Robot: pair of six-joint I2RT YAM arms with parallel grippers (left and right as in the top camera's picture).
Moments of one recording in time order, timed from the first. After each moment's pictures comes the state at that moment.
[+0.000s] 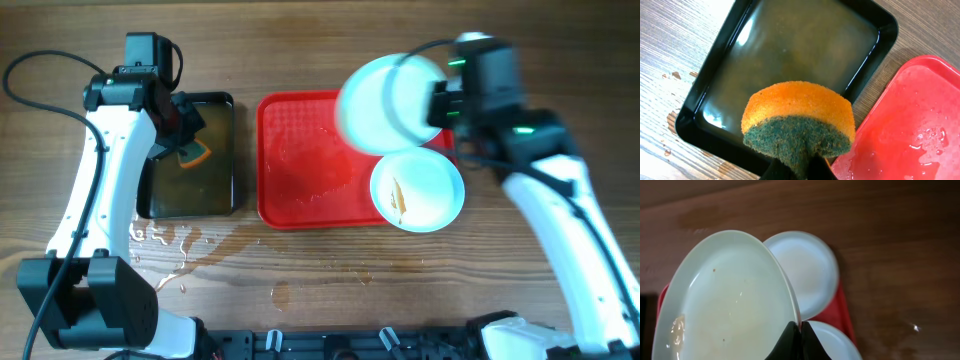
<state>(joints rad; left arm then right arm) 0.00 1.67 1.47 -1.11 -0.09 -0.58 0.23 1.40 1.36 -0.81 0.16 0.36</state>
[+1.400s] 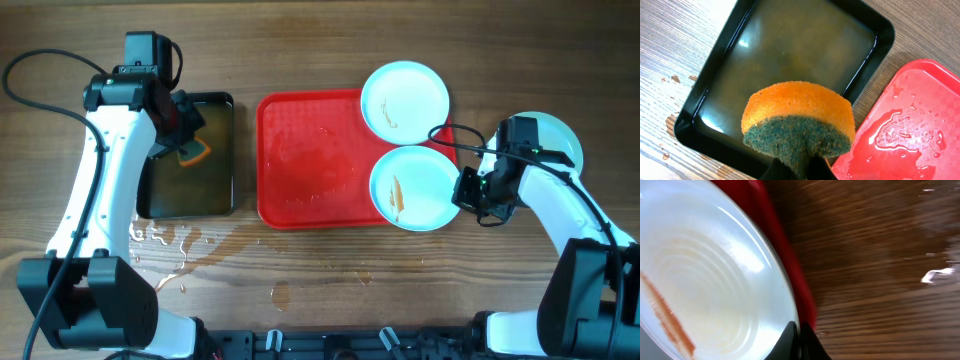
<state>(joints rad) 0.00 1.67 1.47 -1.10 -0.09 -0.58 -0.12 1.58 0.86 -0.77 -0.23 0.23</state>
